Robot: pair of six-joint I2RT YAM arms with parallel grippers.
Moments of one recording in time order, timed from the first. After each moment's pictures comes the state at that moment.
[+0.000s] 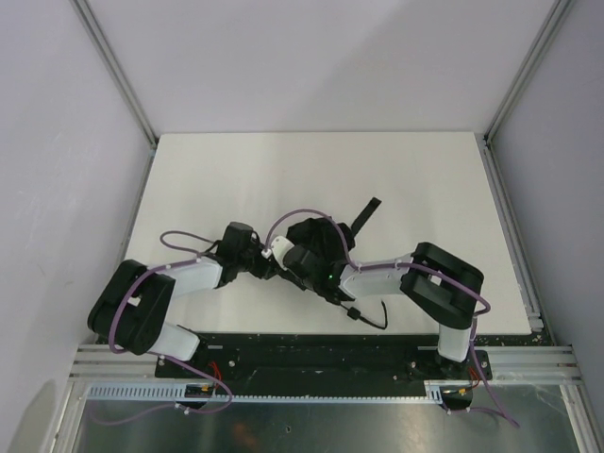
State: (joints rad) left arm -0.44 1.44 0.50 0.08 0.24 -1.43; right arm 1.11 1.85 0.99 0.14 0.29 -0.07
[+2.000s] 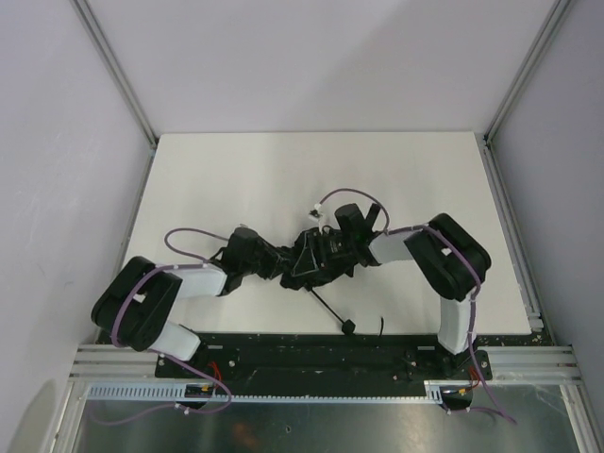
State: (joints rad) left arm -0.50 1.47 0.44 0.31 0.16 -1.35; right arm 0.65 1.96 0.90 0.45 -0.86 0.66
